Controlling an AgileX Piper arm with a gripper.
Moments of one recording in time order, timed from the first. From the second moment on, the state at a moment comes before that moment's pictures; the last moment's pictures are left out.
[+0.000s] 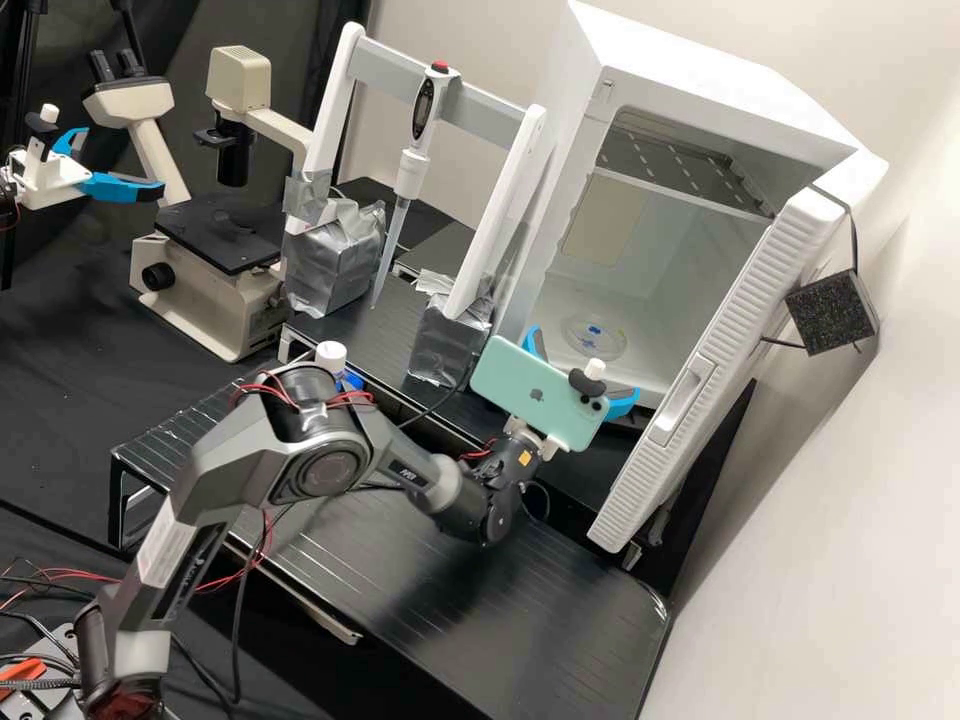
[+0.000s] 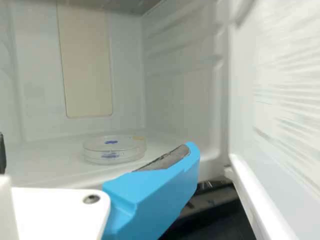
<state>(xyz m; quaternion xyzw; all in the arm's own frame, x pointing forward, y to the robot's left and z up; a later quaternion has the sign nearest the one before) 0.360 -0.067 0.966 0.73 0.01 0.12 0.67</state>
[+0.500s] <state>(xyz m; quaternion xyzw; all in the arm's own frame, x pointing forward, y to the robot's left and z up) 0.239 -0.021 0.924 0.76 -0.08 0.13 0.63</state>
